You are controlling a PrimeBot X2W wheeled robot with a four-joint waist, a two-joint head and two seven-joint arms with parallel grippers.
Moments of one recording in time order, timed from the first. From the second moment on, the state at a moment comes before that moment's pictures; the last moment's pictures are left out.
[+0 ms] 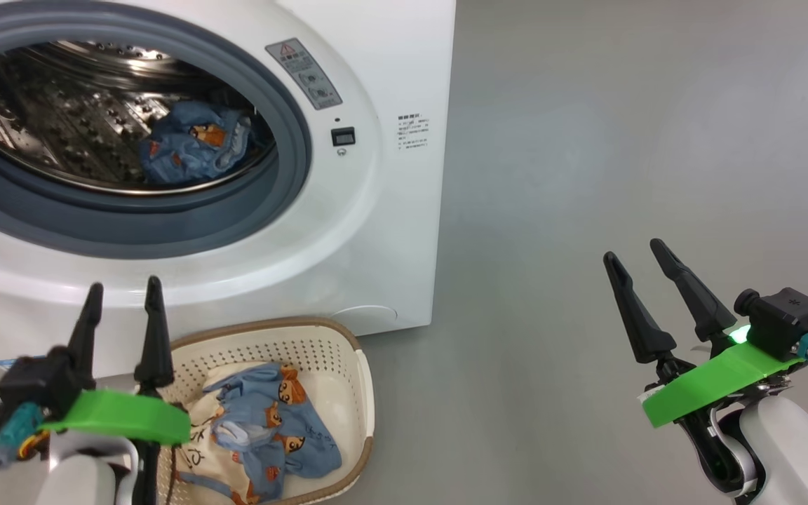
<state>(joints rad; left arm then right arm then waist) -0.34 0.16 -0.04 0.44 -0.34 -0.04 -0.26 -0.29 -0.32 0.35 0.24 0.61 0.12 -0.25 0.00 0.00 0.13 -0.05</state>
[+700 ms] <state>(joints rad) -0.14 0.10 0.00 0.24 -0.32 -0.01 -0.26 -0.27 -0.32 0.30 0.26 0.56 0.12 -0.25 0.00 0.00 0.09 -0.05</state>
